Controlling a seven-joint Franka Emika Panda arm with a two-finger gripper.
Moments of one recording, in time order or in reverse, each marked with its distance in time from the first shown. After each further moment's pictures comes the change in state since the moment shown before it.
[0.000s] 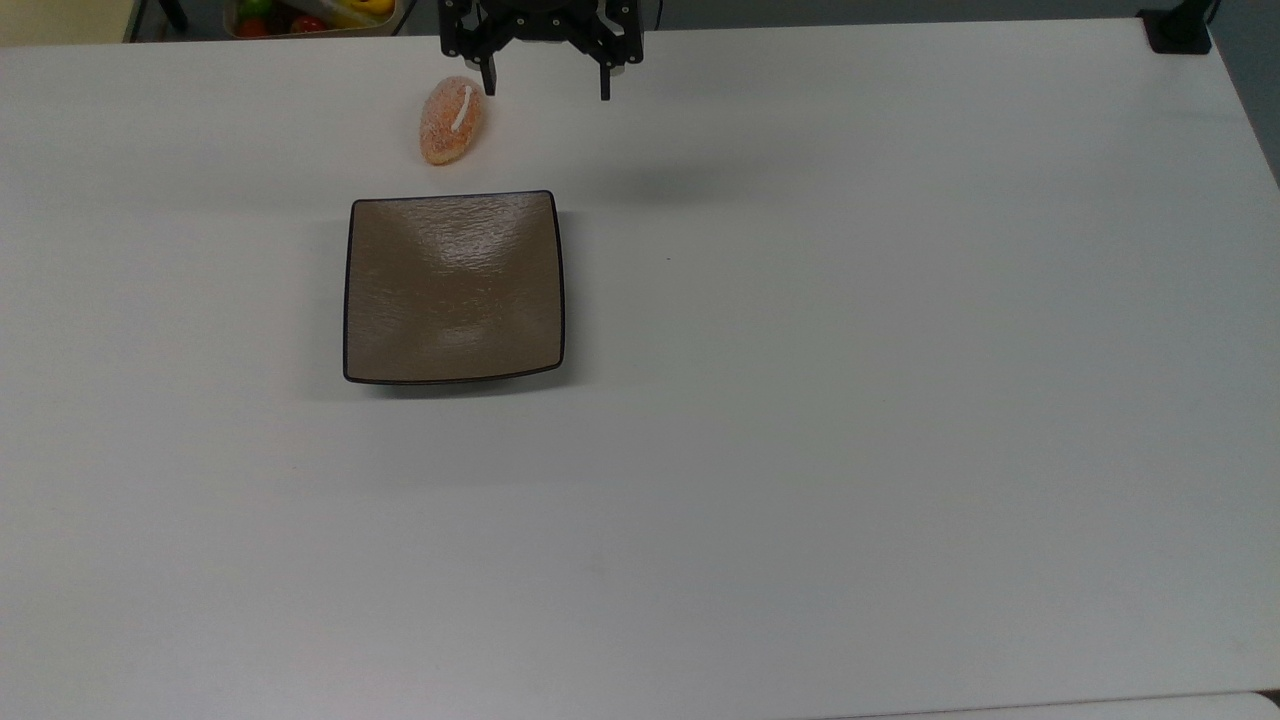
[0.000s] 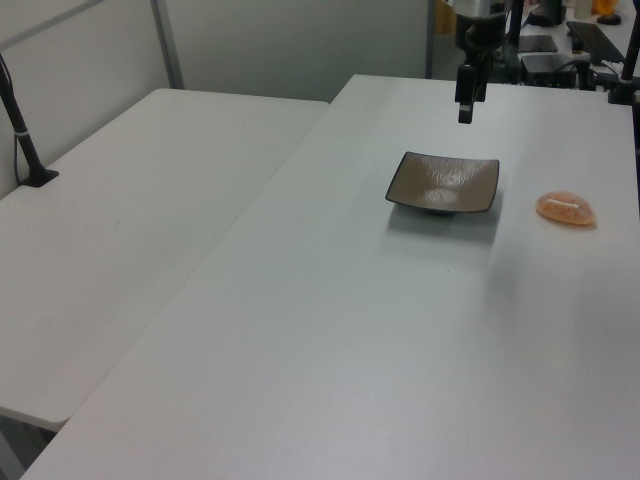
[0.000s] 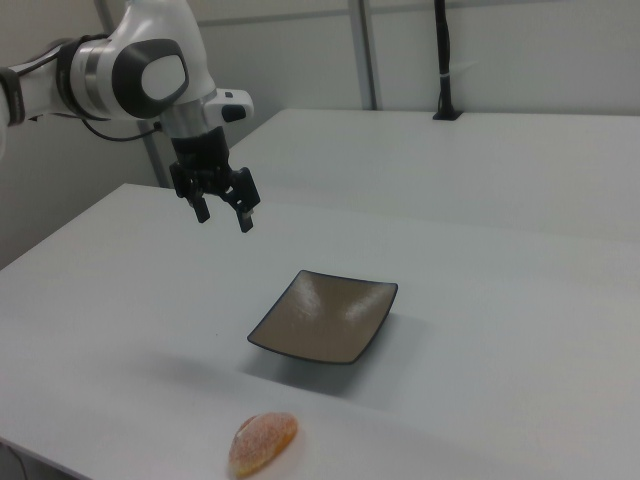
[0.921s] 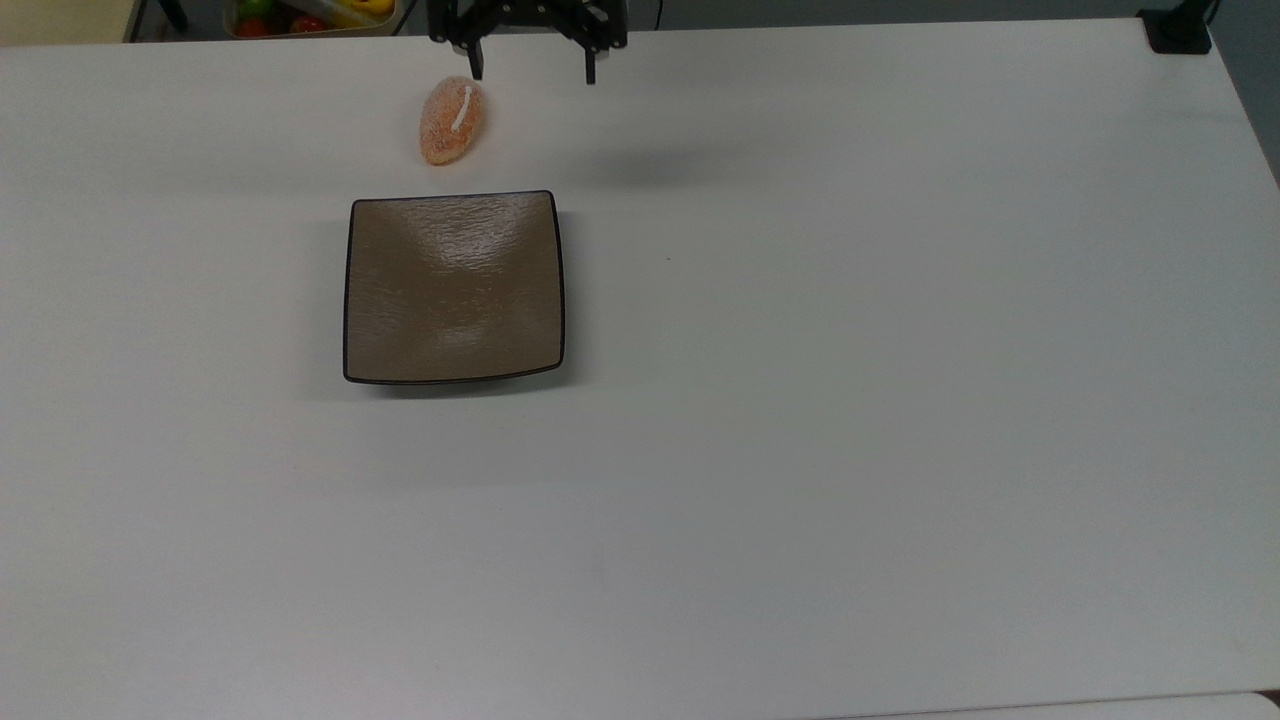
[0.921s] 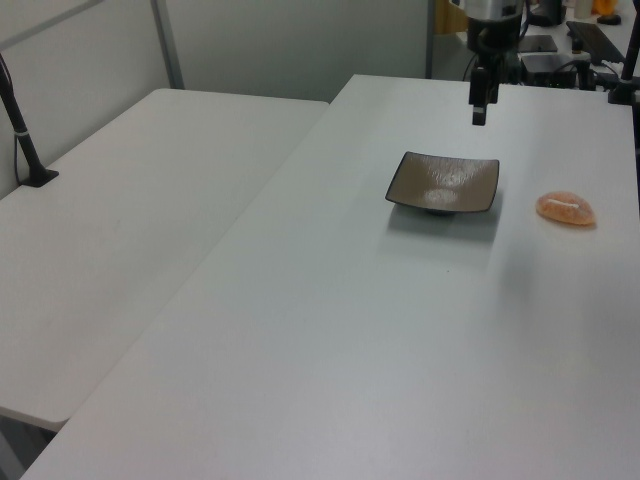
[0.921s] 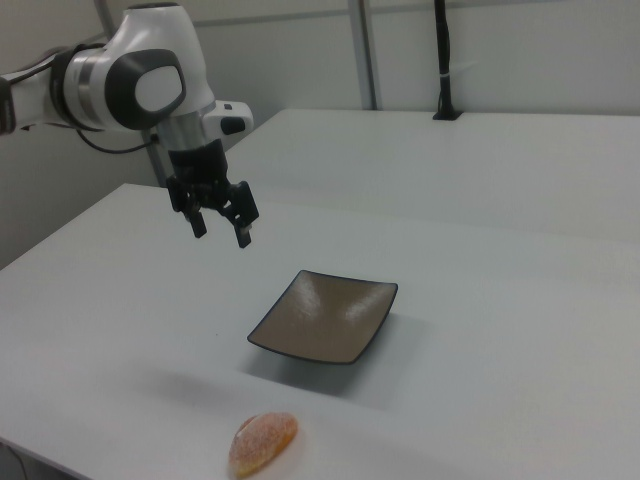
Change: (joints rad) arm -0.024 -0.064 -0.002 -0.089 0.000 0.000 -0.034
